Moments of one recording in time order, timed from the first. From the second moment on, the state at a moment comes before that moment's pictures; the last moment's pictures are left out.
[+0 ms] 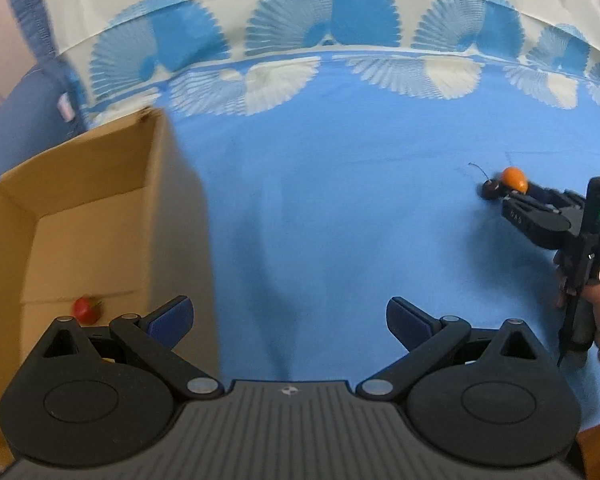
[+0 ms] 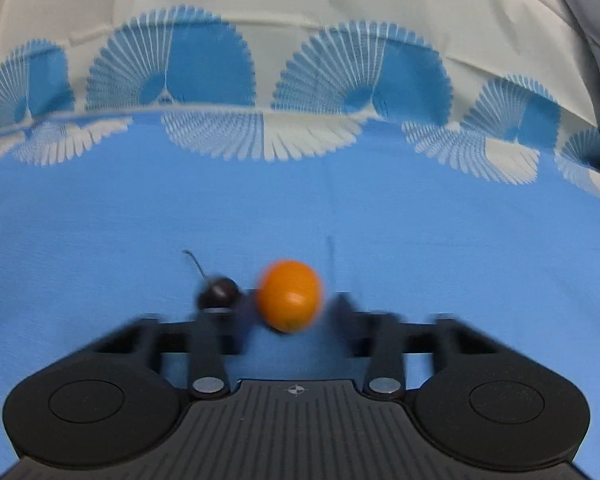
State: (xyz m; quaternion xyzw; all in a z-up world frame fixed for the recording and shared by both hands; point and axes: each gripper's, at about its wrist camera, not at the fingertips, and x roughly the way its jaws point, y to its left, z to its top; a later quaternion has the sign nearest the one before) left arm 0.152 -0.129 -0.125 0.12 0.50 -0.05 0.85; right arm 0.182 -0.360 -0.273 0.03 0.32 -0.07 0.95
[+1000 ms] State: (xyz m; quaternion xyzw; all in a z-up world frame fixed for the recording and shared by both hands) left arm 0.250 -0.304 -0.215 0.08 0.50 -0.23 0.83; right arm 0.097 -0.453 -0.259 0.13 0.29 -0.18 0.93
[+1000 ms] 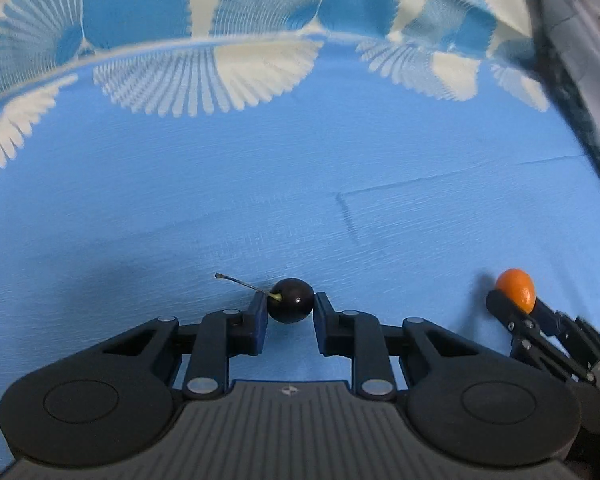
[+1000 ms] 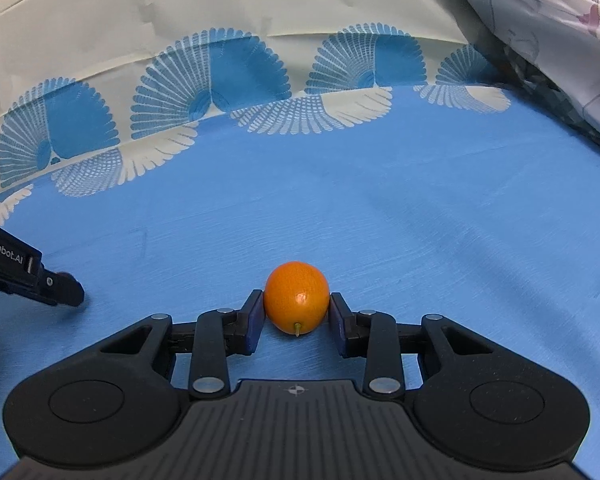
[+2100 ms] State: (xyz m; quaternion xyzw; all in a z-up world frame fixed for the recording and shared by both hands) left arm -0.068 0.063 0.008 0.05 0.40 -0.06 0.91; right arm -0.132 -0.112 -0.052 0.08 0.26 0.14 0.95
